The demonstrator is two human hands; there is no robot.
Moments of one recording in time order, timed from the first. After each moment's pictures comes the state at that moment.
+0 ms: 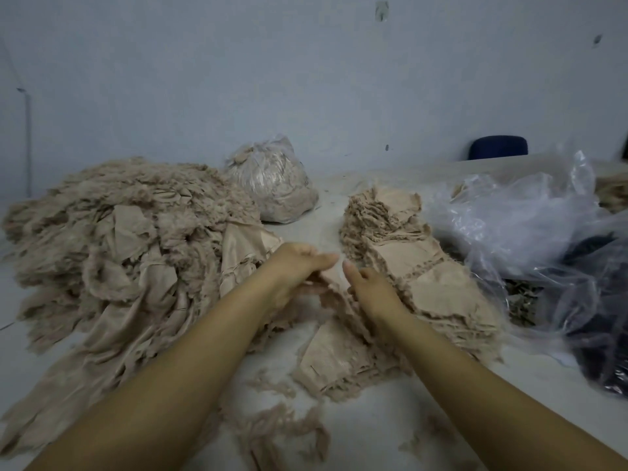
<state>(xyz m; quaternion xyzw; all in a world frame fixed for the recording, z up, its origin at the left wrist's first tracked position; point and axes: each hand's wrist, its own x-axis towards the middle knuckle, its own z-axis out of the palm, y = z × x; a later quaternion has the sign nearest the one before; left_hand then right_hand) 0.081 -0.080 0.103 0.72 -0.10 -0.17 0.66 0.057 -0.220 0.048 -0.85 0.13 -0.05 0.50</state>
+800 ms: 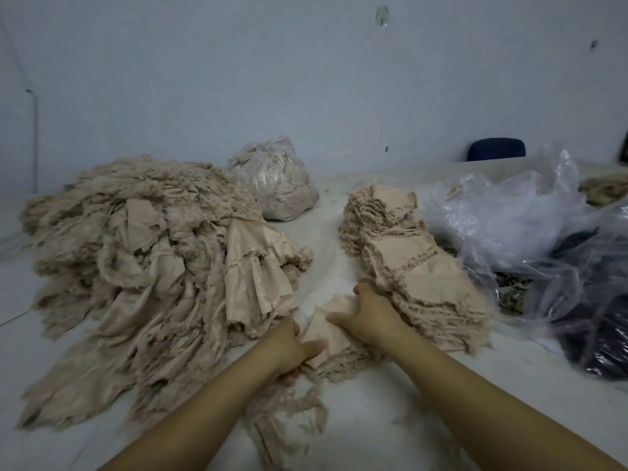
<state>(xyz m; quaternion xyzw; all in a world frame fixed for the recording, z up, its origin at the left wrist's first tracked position) 0.030 -0.050 0.011 0.87 -0.02 -0.21 0.44 0.029 -0.216 0.021 -0.94 0.11 0.00 0.31</state>
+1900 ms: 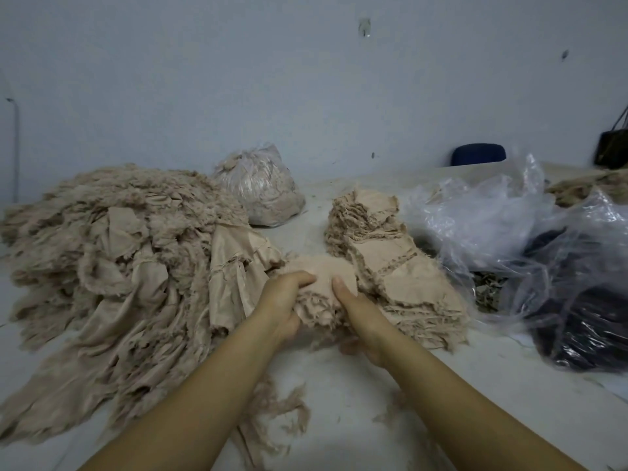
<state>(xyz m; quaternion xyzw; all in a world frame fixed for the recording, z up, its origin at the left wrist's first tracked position) 0.041 -0.101 0.069 0.55 0.07 -0.17 0.81 0.005 -0.214 0.031 -0.68 0.14 0.02 0.72</state>
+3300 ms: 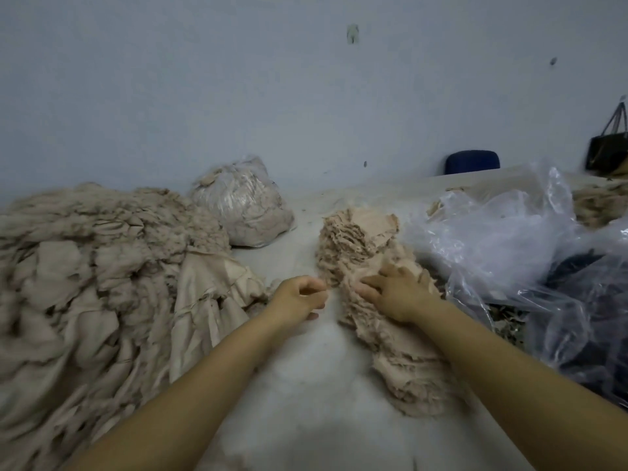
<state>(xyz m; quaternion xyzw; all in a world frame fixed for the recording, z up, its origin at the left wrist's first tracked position) 0.143 -0.136 0.047 0.78 -0.16 -0.11 0.60 0.108 -0.329 0.057 -0.99 0.08 0.00 0.07</state>
